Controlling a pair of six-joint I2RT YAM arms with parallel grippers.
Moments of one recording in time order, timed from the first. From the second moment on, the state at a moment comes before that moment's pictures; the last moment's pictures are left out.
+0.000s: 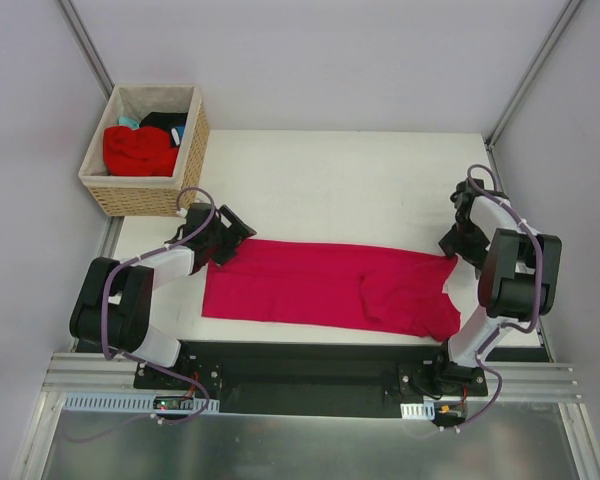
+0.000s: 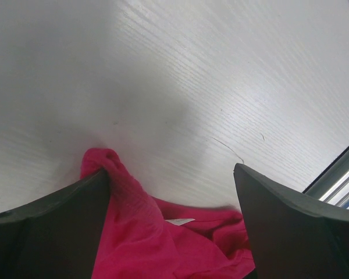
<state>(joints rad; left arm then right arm) -0.21 1.48 0.62 0.07 0.11 -0.98 -0.13 1.75 1.17 -0.93 0.45 0.69</state>
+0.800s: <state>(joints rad) -0.19 1.48 0.62 0.07 0.13 -0.98 -0.10 1.53 1.13 -0.90 0.39 0.66</state>
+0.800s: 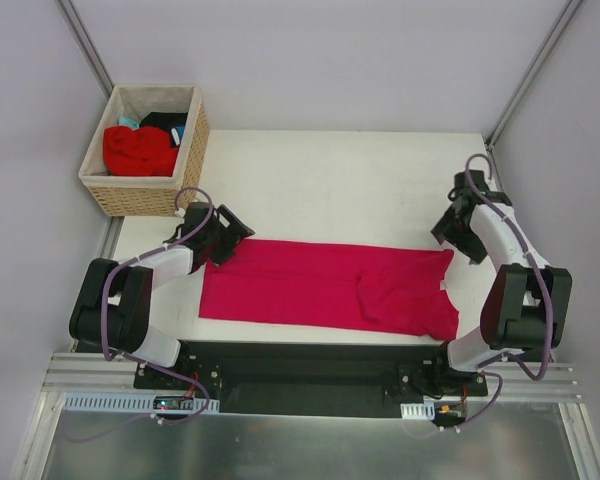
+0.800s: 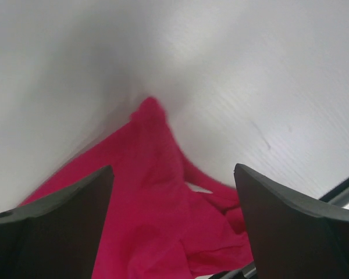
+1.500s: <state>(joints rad) -0.20 1.12 0.98 -0.38 0.28 -0.84 0.38 1.15 0.84 -0.72 0.19 0.52</state>
